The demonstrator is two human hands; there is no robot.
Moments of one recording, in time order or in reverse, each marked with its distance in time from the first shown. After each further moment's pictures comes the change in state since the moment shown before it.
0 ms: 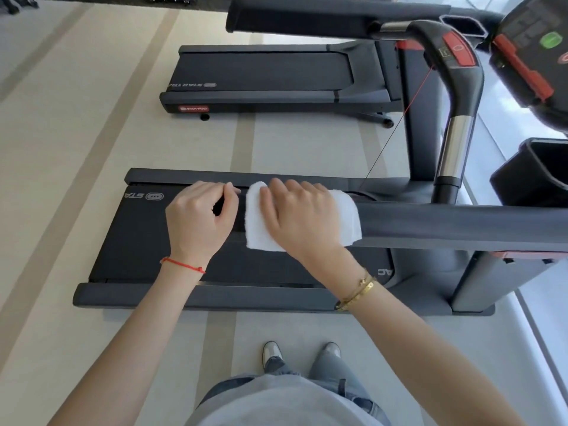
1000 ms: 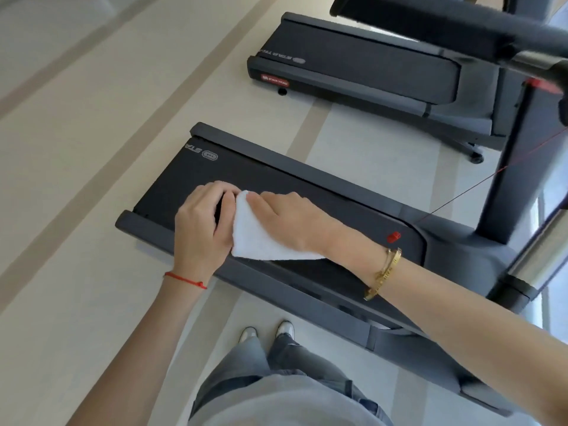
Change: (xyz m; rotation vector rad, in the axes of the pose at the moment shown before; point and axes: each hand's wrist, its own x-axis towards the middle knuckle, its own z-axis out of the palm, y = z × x) left_hand -0.008 0.000 0.002 -0.039 0.027 -0.430; right_hand 0.082 -0.008 0.024 0.385 -1.012 -0.415
